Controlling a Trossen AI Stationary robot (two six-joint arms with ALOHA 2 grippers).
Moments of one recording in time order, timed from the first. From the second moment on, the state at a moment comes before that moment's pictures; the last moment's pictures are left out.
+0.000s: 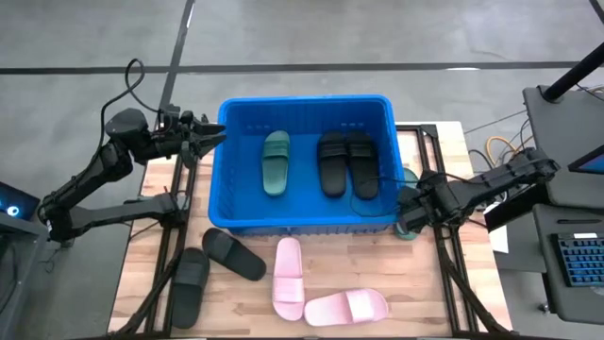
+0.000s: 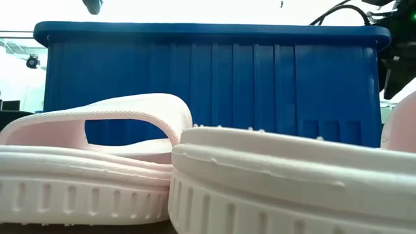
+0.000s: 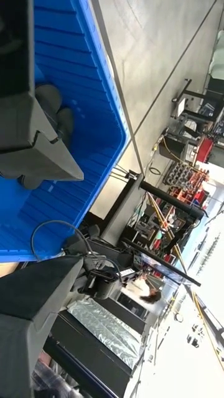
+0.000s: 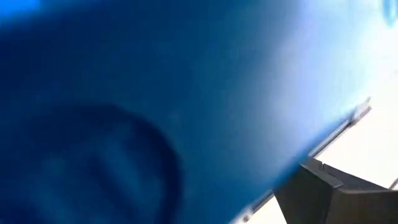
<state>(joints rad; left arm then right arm) 0.52 0.64 1.01 -0.35 0.24 -0.46 0.35 1.12 0.83 -1.44 0.44 0.77</state>
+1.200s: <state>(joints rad) 0.52 0.60 1.01 -0.35 0.24 -0.46 0.37 1.09 0.67 -1.42 0.40 0.75</state>
